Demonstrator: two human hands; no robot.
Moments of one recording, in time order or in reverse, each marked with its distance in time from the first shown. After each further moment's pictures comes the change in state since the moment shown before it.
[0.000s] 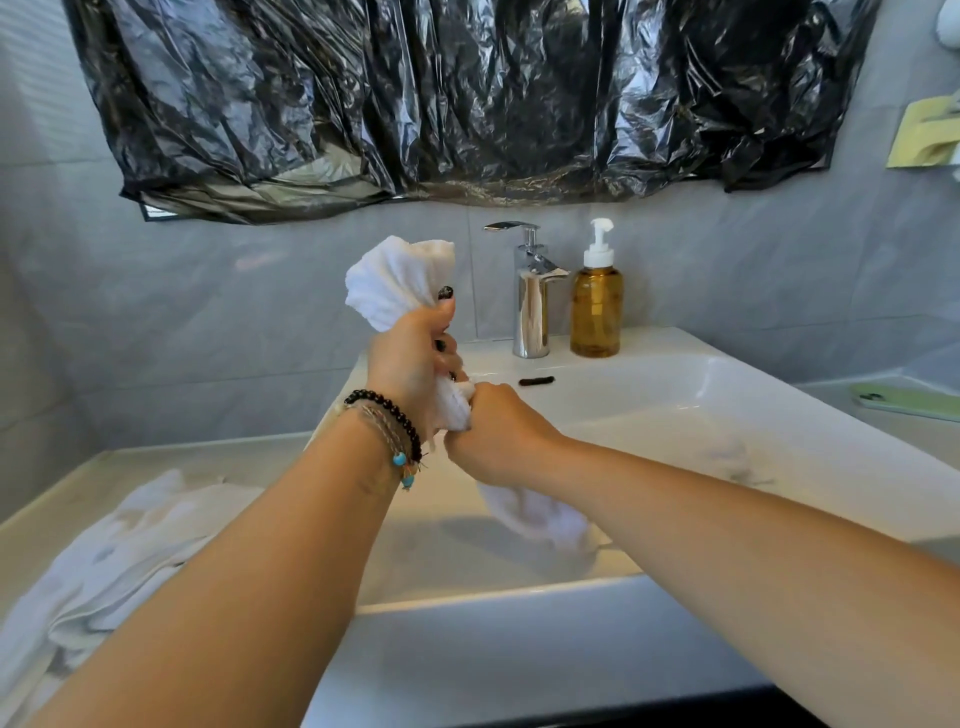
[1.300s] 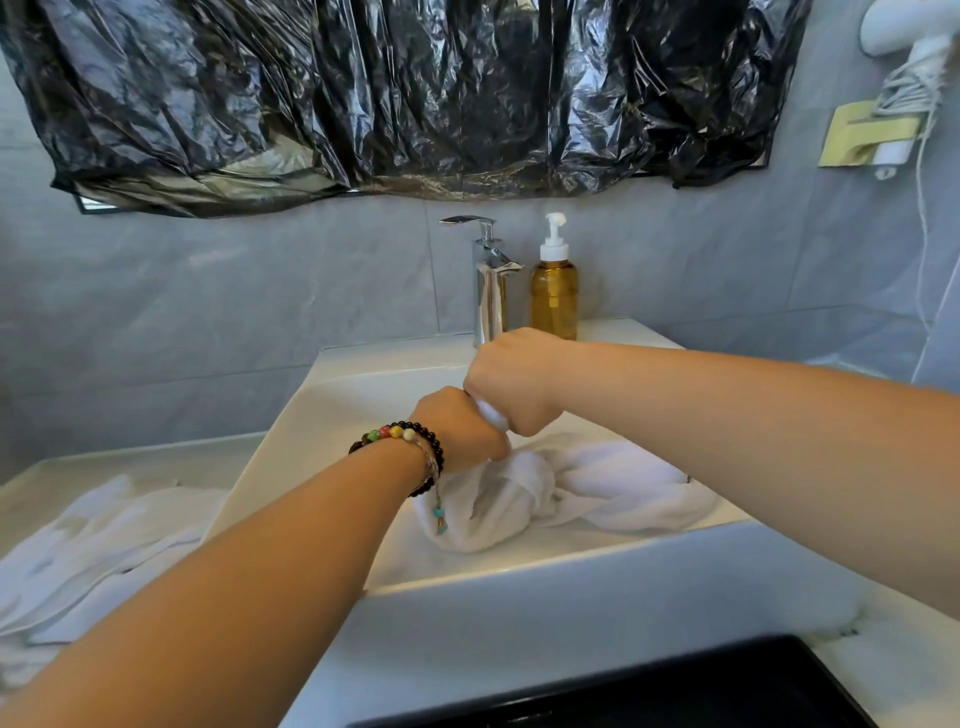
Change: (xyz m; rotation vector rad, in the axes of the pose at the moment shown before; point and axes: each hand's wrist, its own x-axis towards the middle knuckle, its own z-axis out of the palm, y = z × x) left_hand -0.007 -0.056 0.021 1.594 -0.297 0.117; right_hand 0.013 0.010 -0.075 -1.322 -0.311 -0.355
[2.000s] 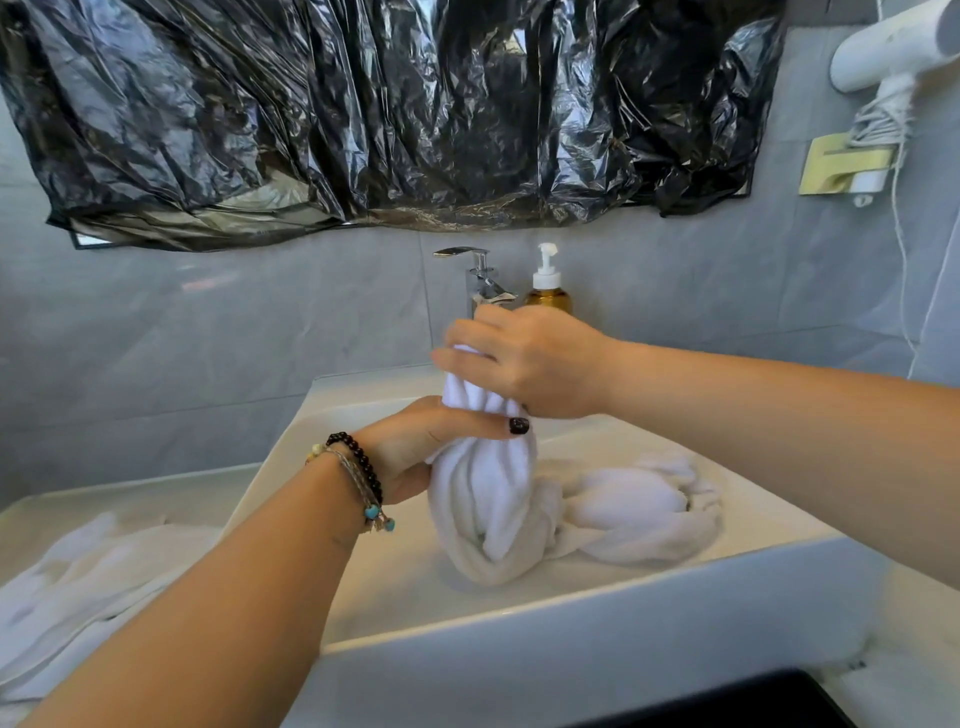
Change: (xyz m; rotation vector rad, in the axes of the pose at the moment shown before) left_hand -0.014 -0.011 -0.030 -1.146 -0.375 0.147; right_hand -0.011 0.037 0.009 -0.210 0.894 -0.245
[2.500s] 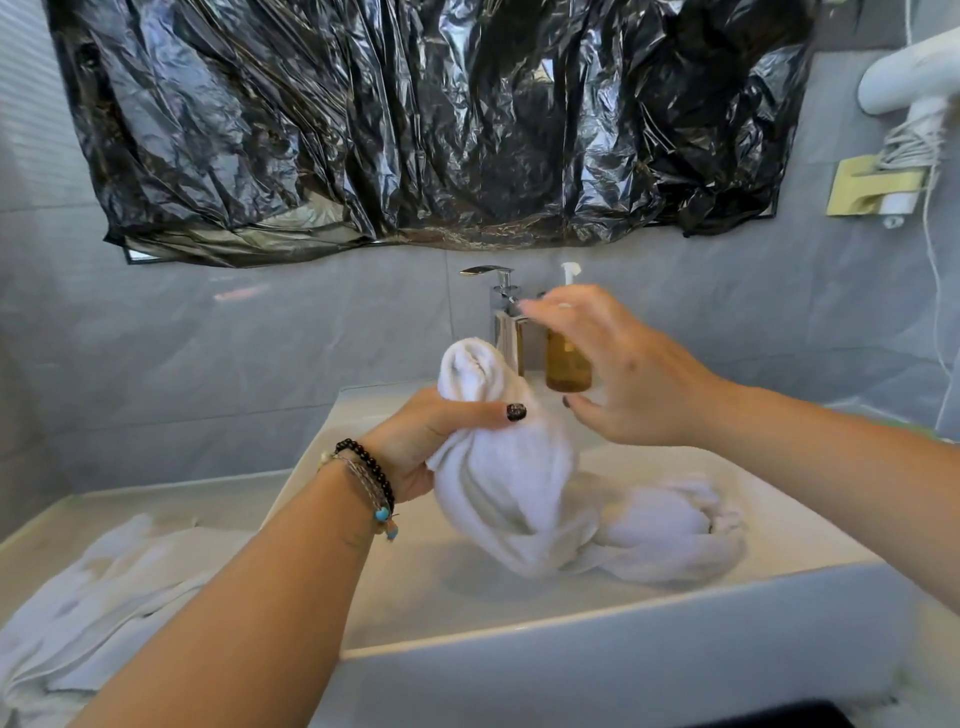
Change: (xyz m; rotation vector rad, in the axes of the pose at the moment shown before) left_hand -0.010 0.011 -0.012 -0.126 0.051 0.117; right_hand -0.040 -0.006 -0.044 0.414 -0.031 0.600
